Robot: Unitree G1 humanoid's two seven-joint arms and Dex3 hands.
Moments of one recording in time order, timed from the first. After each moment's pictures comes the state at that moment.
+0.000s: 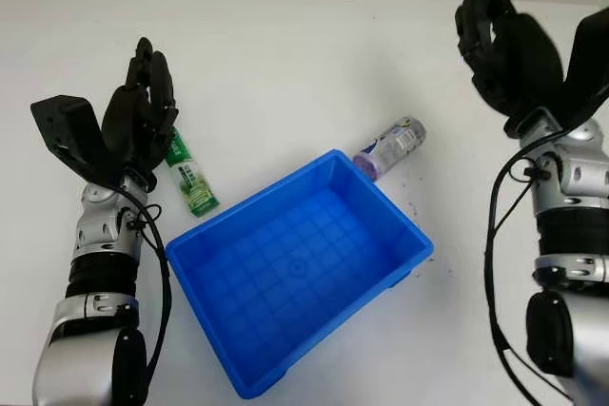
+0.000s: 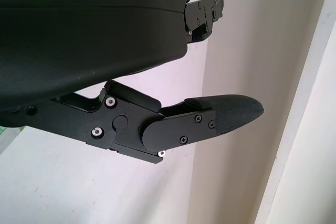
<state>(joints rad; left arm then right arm) -0.68 0.28 0.30 0.62 -0.28 -0.03 -0.27 -0.89 -0.53 -0.16 0.48 0.09 0.17 0.38</state>
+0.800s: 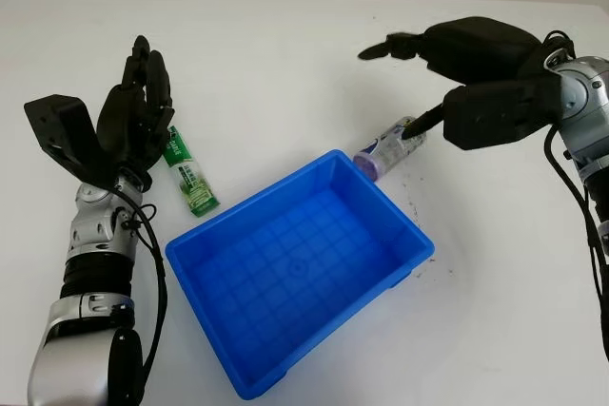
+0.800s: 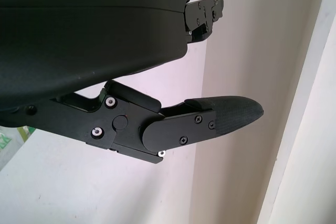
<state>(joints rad) -0.68 0.31 0.30 0.62 -0.28 -0.03 -0.28 -1.02 -0.76 0.29 0.71 -0.58 -0.51 0.43</state>
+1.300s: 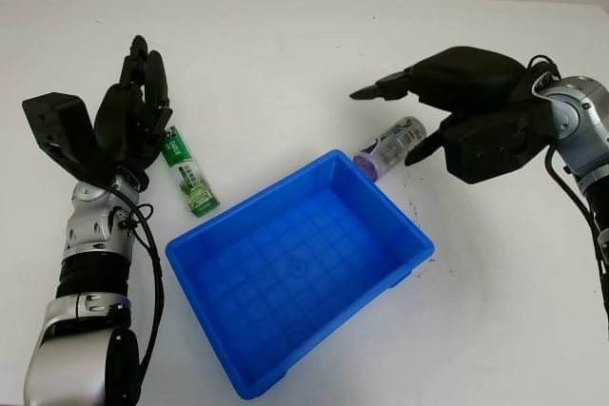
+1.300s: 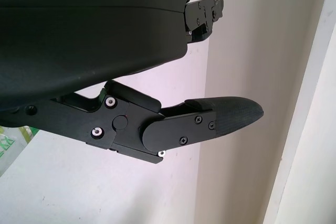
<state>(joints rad) -0.68 0.31 0.29 0.62 -0.27 -0.02 -0.28 -0.95 -0.76 0.32 0.74 -0.58 -0.60 0.48</state>
